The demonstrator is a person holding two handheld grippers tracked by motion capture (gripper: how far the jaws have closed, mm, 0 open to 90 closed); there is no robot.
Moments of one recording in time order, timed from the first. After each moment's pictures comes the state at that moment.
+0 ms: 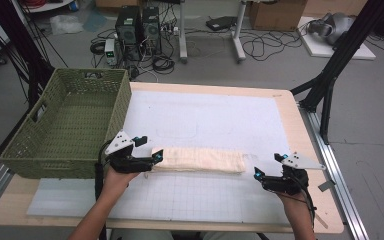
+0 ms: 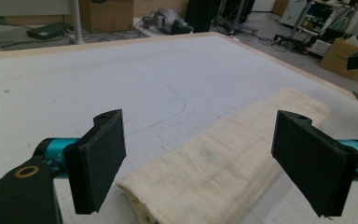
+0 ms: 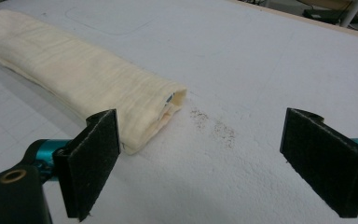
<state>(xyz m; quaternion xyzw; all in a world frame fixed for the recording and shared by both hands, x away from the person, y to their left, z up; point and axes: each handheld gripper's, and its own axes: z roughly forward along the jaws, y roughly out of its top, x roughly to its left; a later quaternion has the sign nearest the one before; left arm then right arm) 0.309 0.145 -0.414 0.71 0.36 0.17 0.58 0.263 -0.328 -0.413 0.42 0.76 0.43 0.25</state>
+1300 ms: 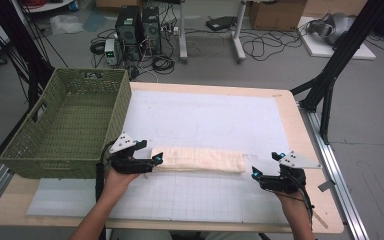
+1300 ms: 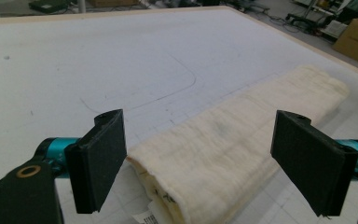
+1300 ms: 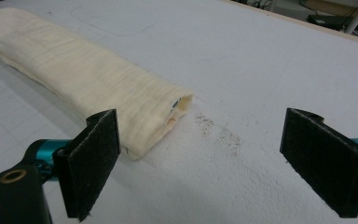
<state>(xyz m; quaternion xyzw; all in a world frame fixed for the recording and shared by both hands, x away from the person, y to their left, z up) 0.313 0.144 -0.425 0.73 0.39 0.16 0.54 0.266 -0.323 -0.413 0.40 0.76 0.44 0.26</state>
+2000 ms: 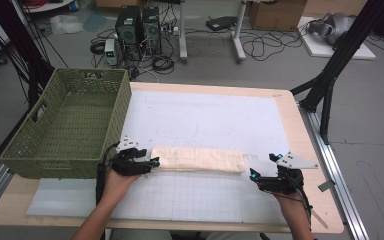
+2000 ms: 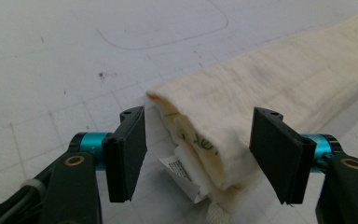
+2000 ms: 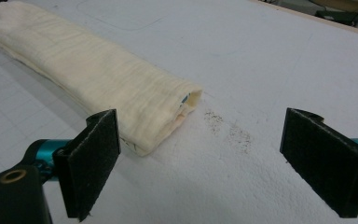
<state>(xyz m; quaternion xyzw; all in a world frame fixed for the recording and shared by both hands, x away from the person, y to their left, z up) 0.318 0.146 -0.445 0.76 0.44 0.13 0.46 0.265 -0.319 -0.416 0.40 0.77 0.43 0.25</state>
